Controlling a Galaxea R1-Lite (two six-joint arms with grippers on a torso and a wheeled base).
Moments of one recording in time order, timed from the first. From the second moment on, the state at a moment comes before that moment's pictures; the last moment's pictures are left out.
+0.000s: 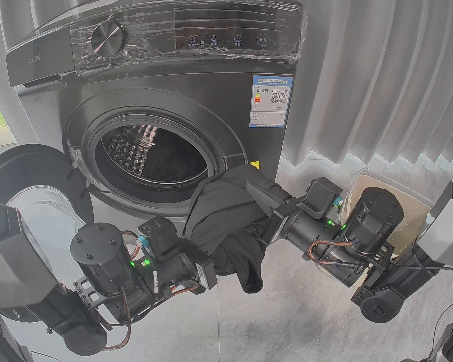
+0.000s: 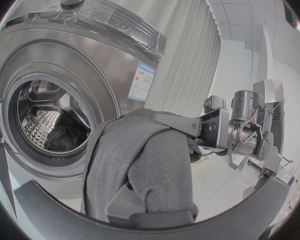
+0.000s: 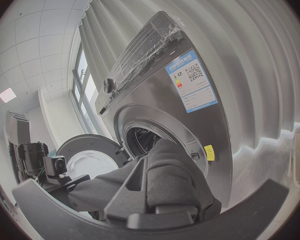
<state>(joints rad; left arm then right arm) -0.74 1.91 -0.39 -1.55 -0.01 -0.12 0.76 2.01 -0.65 -1.55 -0.02 0.26</state>
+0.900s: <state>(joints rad) -0.72 1.87 -0.35 -1.55 -0.01 -0.12 0.68 1.91 -0.63 -1.55 0.00 0.27</state>
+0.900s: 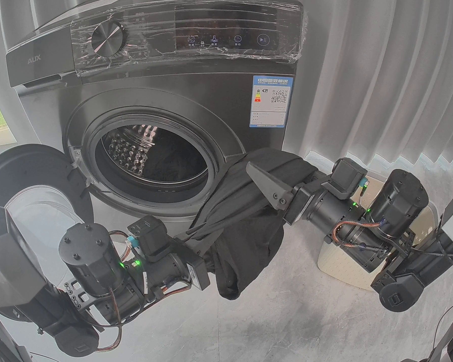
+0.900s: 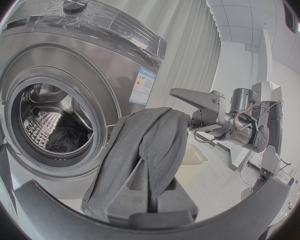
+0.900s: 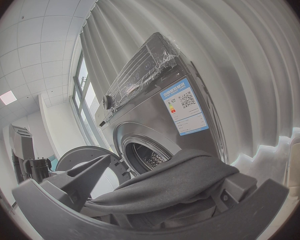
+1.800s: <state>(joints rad) -0.67 1.88 -0.38 -1.55 0.00 -0.13 0.95 1.82 -0.35 -1.55 0.17 0.31</state>
